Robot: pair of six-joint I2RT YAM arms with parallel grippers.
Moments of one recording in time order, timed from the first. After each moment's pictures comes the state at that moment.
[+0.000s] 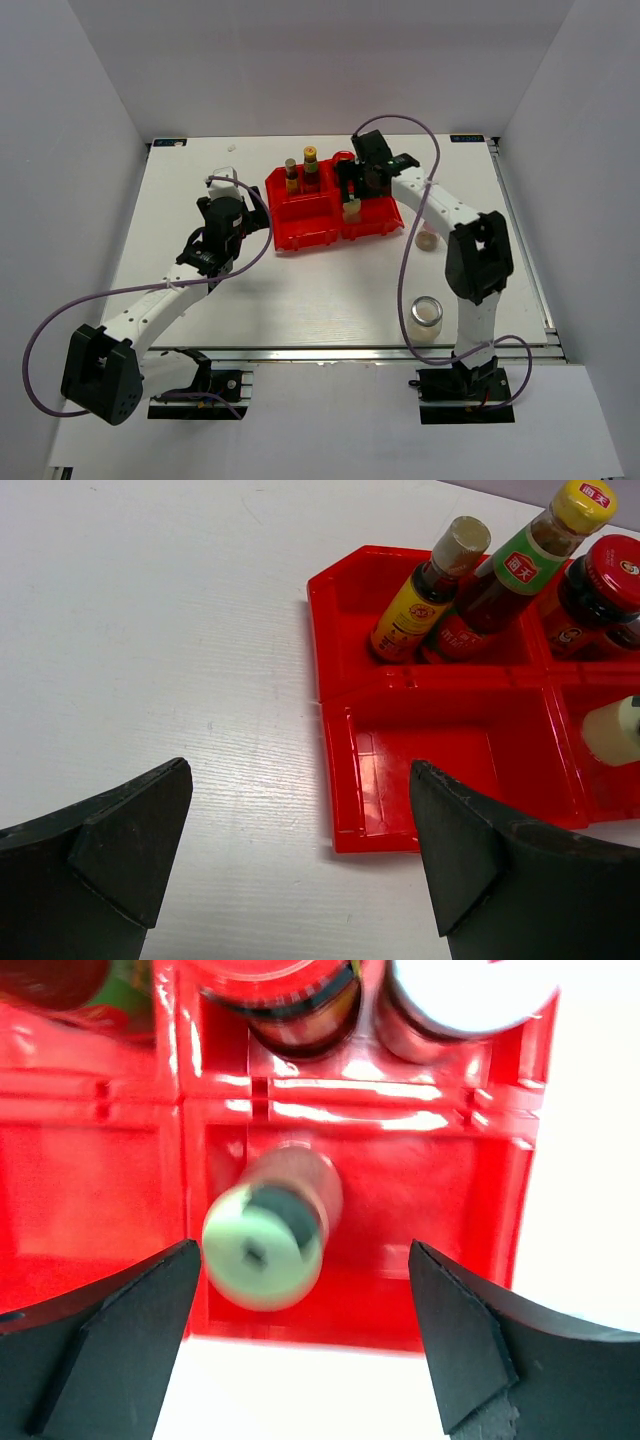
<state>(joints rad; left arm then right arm) -0.45 1.17 0.77 0.05 -0.43 -0.36 0.53 2.00 1.74 -0.63 0.11 0.22</state>
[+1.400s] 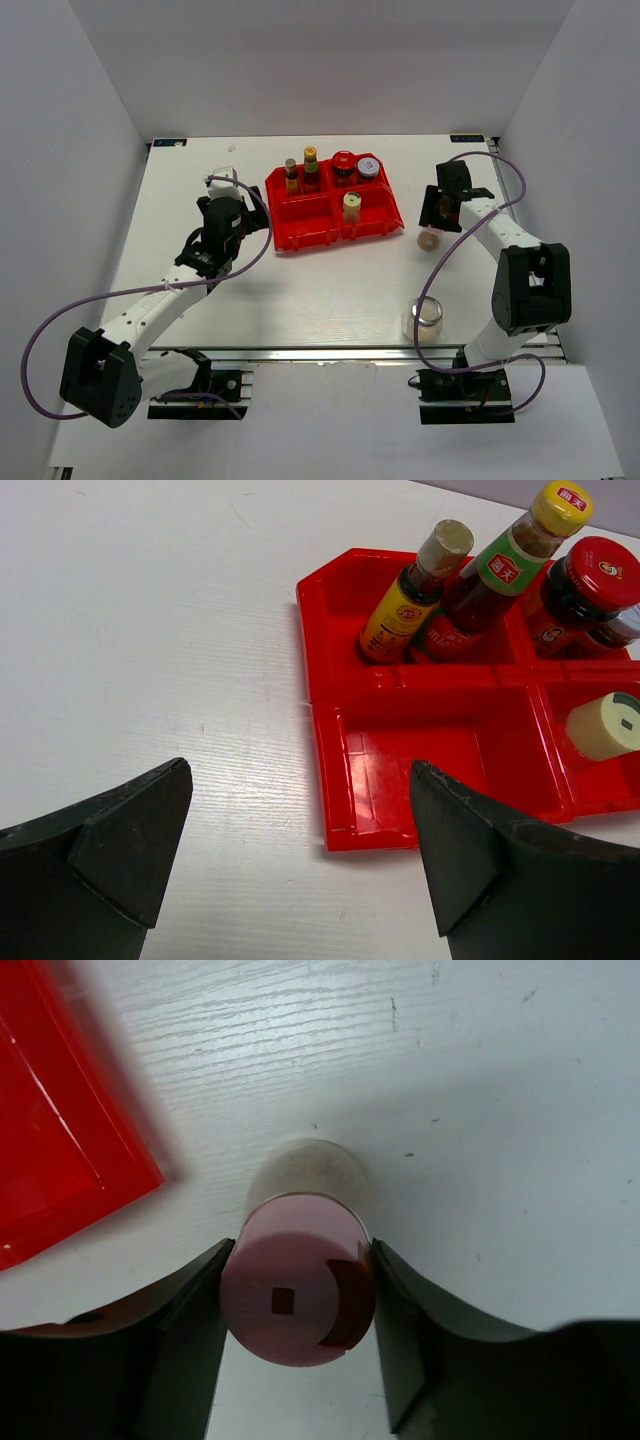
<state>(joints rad) -0.45 1.16 0.77 0.05 -0.41 -0.36 0.16 1.64 1.17 -0.52 0.15 0.28</state>
